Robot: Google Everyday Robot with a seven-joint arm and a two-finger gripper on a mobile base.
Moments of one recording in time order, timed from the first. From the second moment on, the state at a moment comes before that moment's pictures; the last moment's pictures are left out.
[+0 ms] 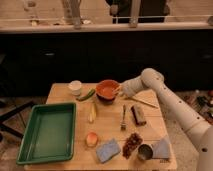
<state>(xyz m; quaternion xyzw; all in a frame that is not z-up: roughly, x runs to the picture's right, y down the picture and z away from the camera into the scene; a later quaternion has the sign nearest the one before) 0.074 0.034 0.867 -0.07 -0.40 -0.23 0.89</state>
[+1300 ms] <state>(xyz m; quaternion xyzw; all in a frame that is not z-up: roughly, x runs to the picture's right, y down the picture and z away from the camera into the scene) 0.070 0.038 0.858 -0.08 -0.39 -0.23 0.89</state>
